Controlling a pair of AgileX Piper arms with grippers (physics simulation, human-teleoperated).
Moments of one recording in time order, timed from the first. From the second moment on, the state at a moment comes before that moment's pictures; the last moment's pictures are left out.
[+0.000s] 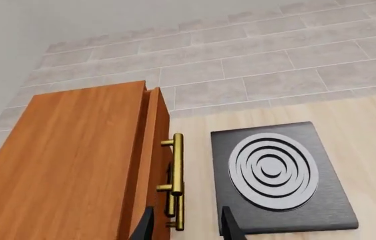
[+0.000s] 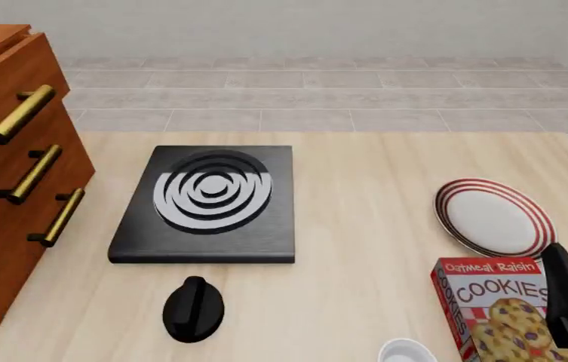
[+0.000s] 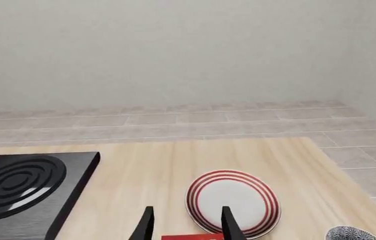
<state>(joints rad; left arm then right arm) 0.05 0.78 -1.14 0.78 0.18 -0.02 0.01 -0.03 0.02 0.03</state>
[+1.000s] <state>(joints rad) 0.15 0.88 -1.20 0.95 0.26 -0.02 0.01 -0.03 0.02 0.05</state>
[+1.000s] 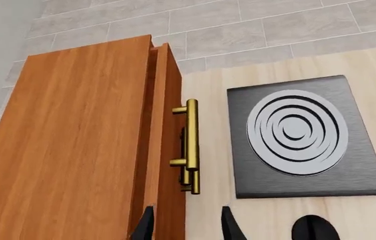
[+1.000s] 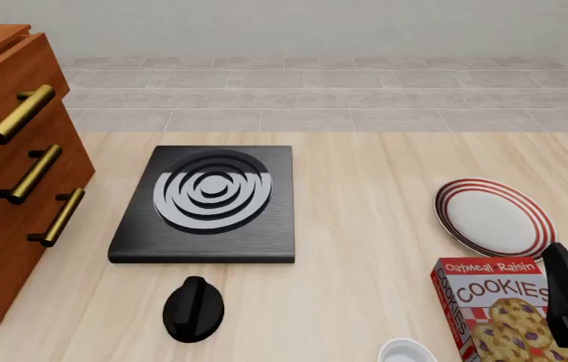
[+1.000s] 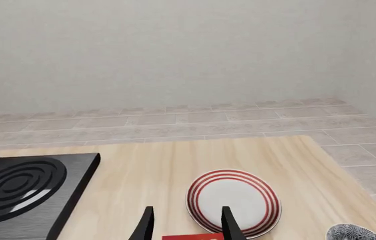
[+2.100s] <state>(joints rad) 0.29 0.89 -1.07 0.90 0.39 -0.02 0.01 -0.03 0.02 0.06</state>
